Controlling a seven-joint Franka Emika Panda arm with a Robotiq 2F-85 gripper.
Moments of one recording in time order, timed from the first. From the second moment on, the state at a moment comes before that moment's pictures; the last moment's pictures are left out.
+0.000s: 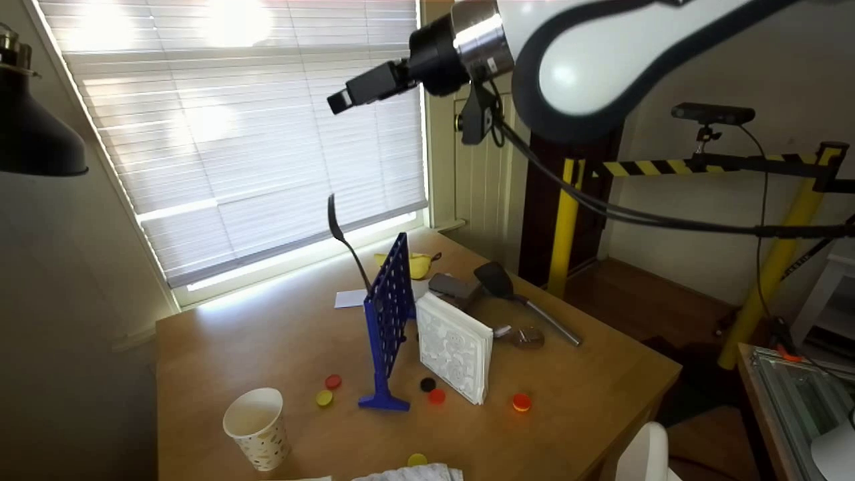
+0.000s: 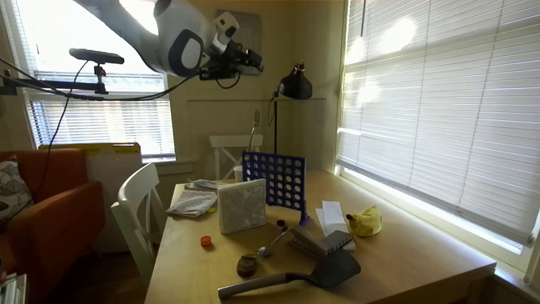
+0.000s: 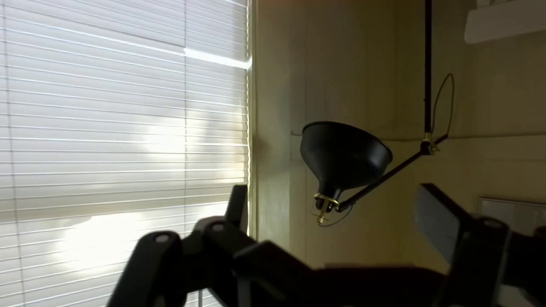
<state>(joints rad) 0.18 0.04 0.01 -2.05 0.21 3.33 -0.22</state>
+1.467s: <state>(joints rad) 0.15 0.07 -0.05 -1.79 -0.26 2.83 -0.06</state>
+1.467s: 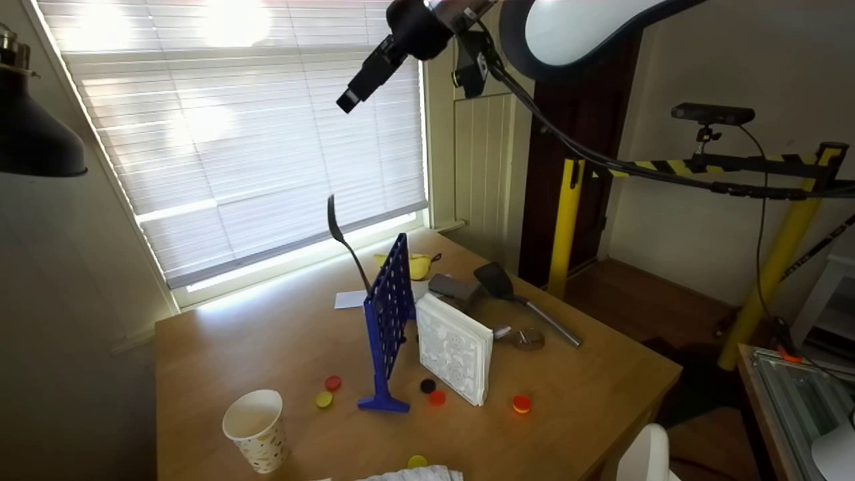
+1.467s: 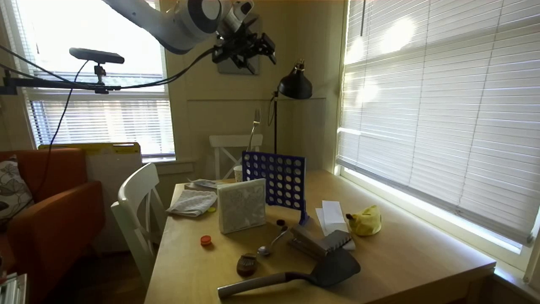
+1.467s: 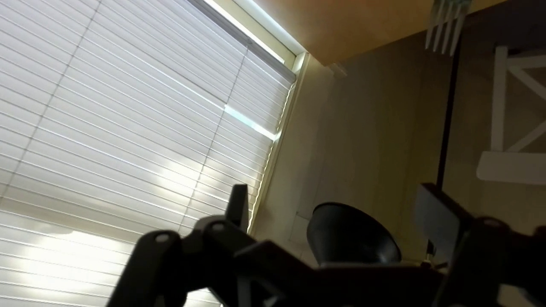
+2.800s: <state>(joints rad) 0.19 0.07 0.05 -1.48 -0.32 1.99 0.07</state>
